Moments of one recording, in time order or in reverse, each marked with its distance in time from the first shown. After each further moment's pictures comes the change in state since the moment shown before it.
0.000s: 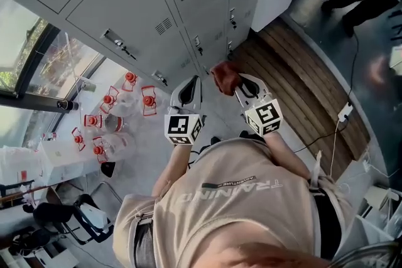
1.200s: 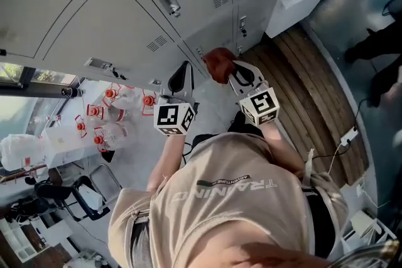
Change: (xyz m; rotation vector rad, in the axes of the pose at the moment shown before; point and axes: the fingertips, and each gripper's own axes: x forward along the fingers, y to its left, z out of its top) left arm 0.146 0.055 0.035 0.012 -0.001 0.172; right arm 0.119 -0.121 0.017 0.024 -0.039 0.175
